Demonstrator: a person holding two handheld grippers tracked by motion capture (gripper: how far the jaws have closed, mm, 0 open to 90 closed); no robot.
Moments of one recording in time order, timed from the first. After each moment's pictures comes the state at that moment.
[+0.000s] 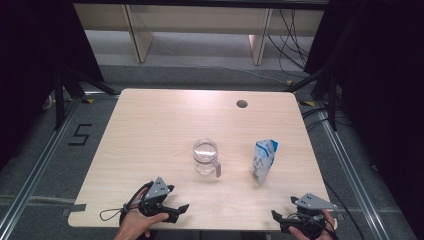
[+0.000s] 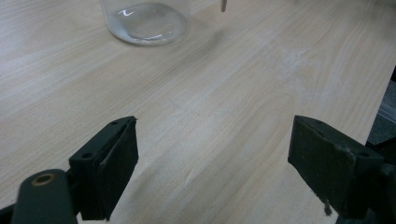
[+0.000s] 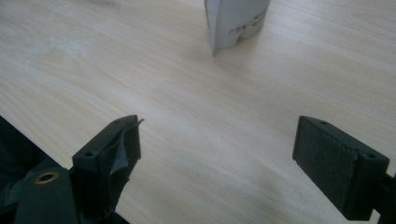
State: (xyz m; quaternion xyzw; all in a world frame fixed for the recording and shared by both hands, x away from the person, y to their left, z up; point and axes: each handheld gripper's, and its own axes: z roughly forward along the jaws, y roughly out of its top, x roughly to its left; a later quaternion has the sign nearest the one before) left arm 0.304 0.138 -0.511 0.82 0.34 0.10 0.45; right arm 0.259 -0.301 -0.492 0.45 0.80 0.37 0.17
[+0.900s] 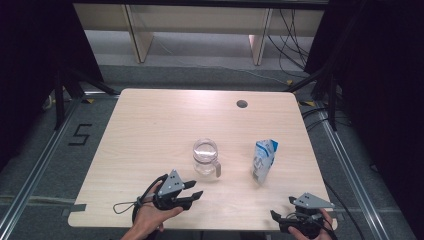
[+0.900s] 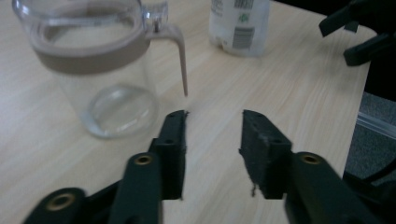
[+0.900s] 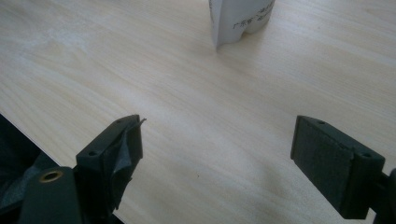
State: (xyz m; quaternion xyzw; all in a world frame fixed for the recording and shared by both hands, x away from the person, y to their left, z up) left arm 0.311 0.096 -0.473 0.81 0.28 0.12 0.50; right arm 0.263 -0.301 -0.497 0.44 0.80 0.36 0.17
